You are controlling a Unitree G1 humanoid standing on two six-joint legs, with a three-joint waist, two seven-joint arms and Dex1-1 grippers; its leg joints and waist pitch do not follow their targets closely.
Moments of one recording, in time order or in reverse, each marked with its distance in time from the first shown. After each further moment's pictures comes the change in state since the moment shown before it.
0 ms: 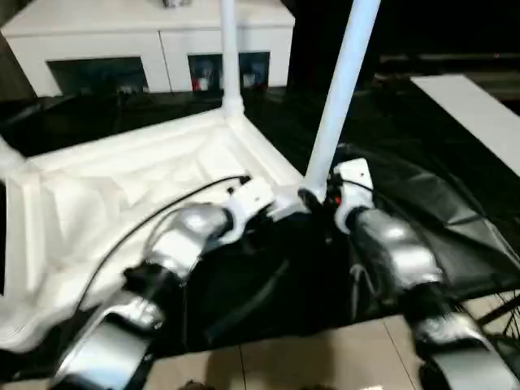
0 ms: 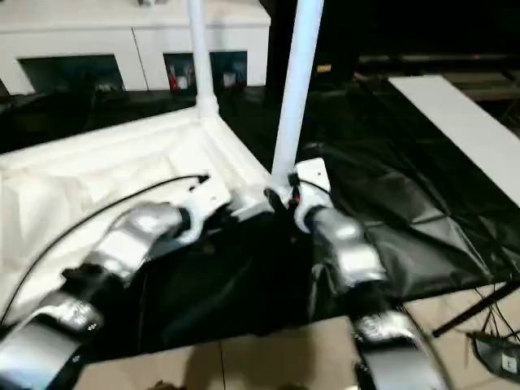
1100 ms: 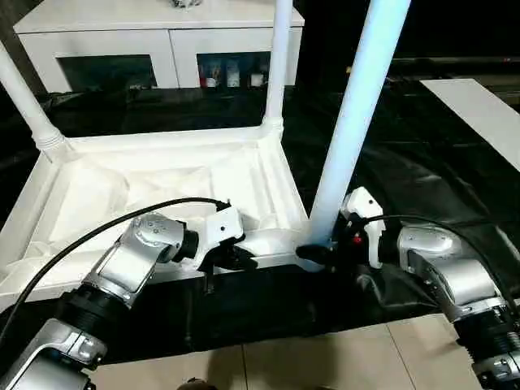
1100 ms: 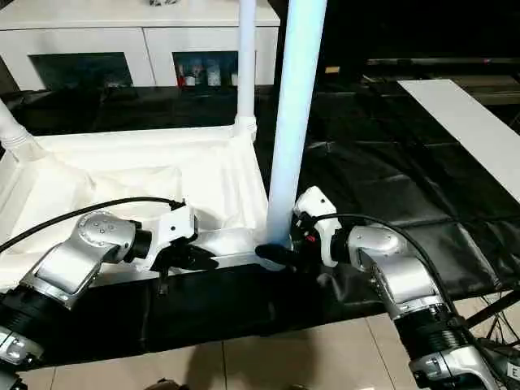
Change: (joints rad) left arm 0.143 0.216 -0.035 -0.266 -0.138 0.043 -0.410; right arm 0.116 -0.211 0.102 -0.228 0.081 0.059 0.565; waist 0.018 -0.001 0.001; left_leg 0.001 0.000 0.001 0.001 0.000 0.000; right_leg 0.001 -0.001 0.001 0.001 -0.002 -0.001
